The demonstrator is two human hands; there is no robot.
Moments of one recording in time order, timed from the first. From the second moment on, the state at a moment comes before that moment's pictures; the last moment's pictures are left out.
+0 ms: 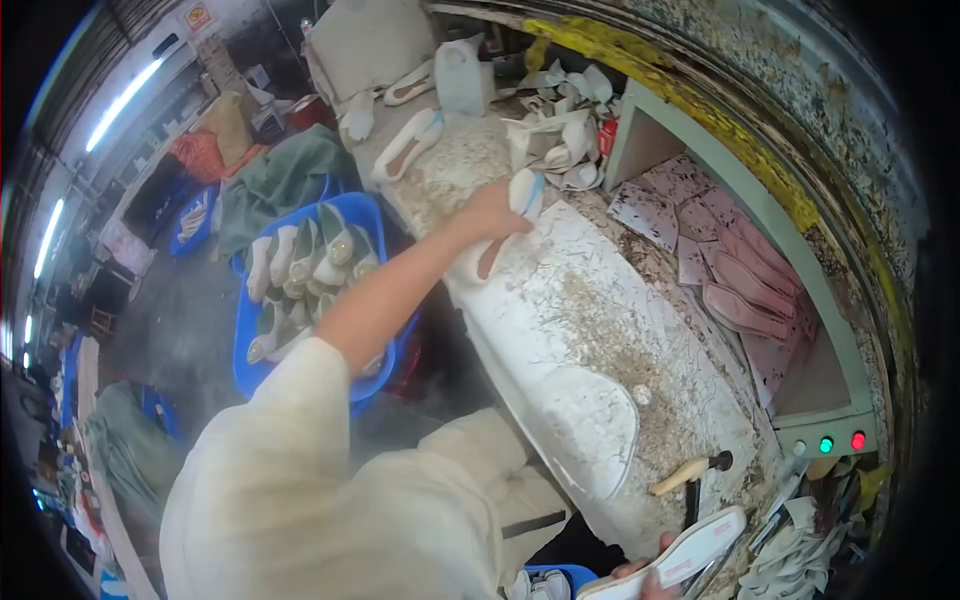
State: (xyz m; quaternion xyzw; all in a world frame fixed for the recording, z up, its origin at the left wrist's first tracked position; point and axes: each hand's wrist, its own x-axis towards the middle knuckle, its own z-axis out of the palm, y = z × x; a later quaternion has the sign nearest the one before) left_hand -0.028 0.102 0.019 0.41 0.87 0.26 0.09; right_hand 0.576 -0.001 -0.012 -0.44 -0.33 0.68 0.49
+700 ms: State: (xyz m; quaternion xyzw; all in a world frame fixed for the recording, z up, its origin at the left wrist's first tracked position) left_hand 0.223 -0.112 -0.057 0.40 0.37 0.50 0.67; right_hand 0.489 -0.124 0.004 -0.41 -0.45 0.72 0.32
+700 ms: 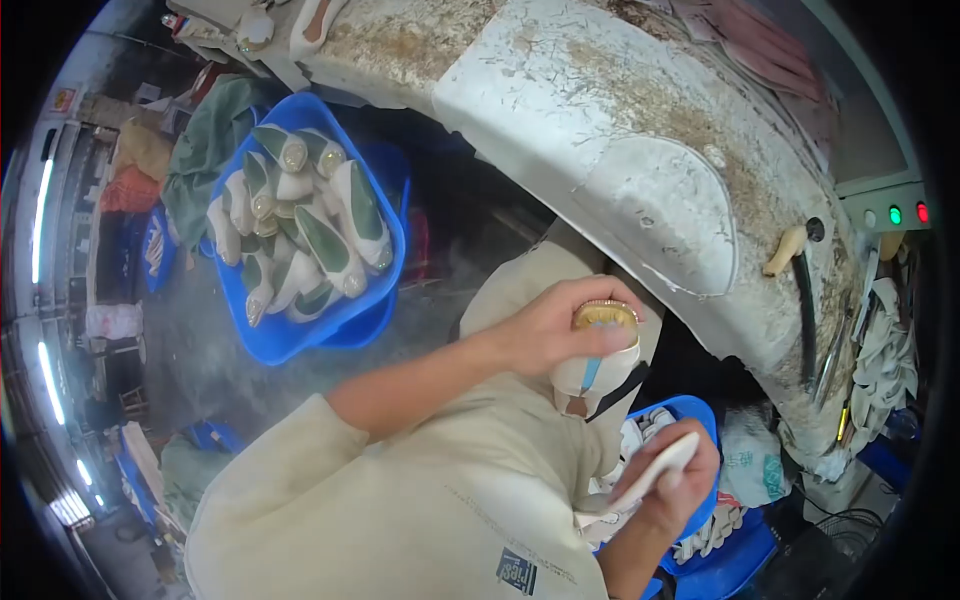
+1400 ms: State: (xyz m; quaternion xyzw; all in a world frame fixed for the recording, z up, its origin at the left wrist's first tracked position) left_hand 0.247 -0.107 -0.053 0.45 0.34 0.51 0.65; right_hand 0.415 -0.093 -0.001 -0.47 -0.55 0.60 0.33
